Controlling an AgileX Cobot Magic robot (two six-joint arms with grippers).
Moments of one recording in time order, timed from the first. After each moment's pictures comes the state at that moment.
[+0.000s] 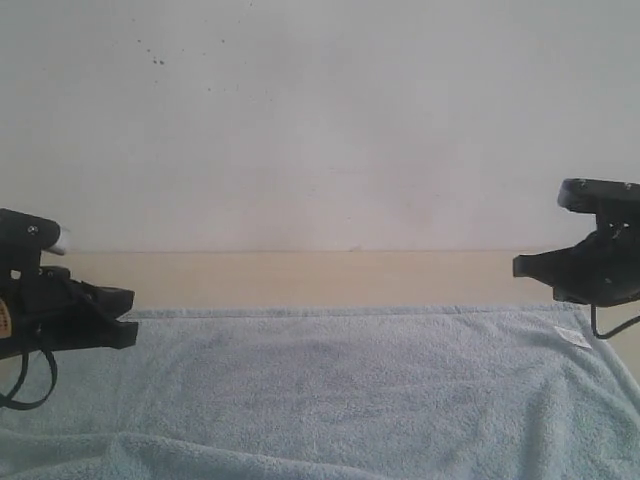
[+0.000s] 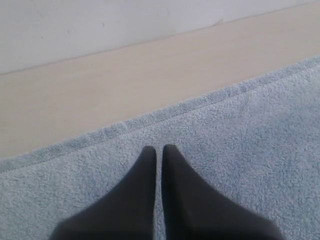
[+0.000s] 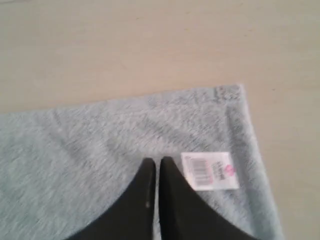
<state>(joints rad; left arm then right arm) -0.07 1.74 -0.72 0.67 -0.55 -0.44 0.04 1.89 -1.15 0.27 0.19 -0.15</state>
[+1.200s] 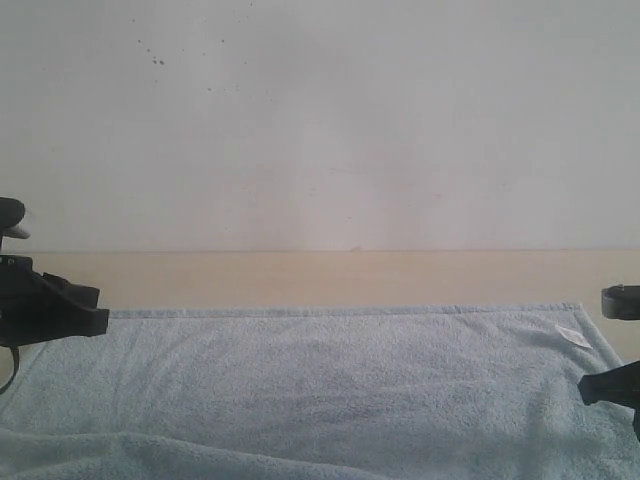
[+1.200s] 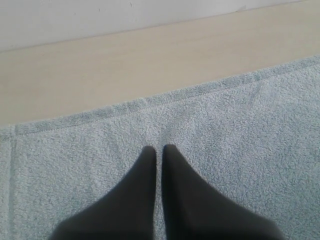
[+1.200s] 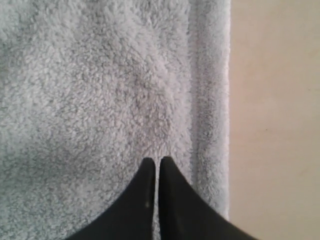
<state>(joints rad) -0.07 1.56 -0.69 0.81 -0.32 -0.68 -0.05 1.81 -0.94 0.01 0.52 -0.06</state>
